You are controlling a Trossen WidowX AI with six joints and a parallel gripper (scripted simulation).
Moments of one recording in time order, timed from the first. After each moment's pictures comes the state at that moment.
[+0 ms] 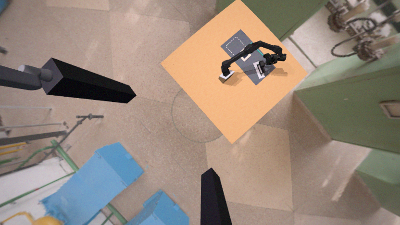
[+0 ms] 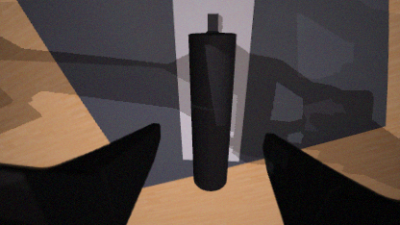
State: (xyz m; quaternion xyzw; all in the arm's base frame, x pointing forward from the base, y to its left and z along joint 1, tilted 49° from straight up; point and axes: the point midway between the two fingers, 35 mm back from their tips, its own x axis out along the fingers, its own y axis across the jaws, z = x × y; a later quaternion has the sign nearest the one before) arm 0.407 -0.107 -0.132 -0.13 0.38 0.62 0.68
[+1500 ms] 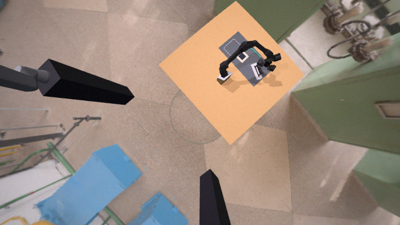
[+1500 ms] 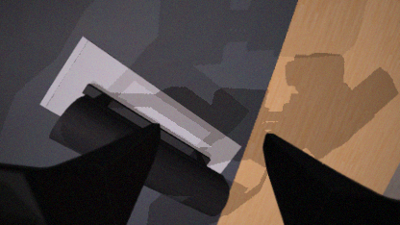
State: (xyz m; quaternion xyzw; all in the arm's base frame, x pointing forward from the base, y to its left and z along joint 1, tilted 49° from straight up) arm 0.433 -0.114 -0.159 0.13 0.56 0.28 0.77
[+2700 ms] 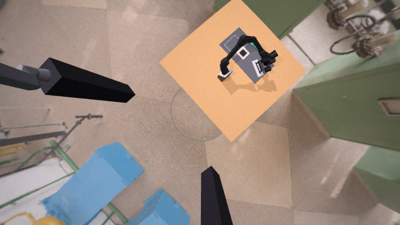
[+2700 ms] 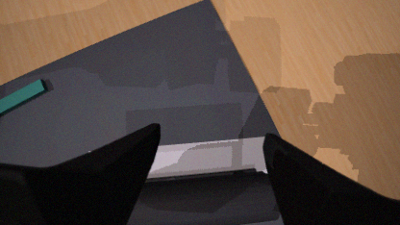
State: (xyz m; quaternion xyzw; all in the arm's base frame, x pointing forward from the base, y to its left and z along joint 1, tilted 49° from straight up) arm 0.425 -0.115 -0.168 0.42 0.54 0.01 0.73
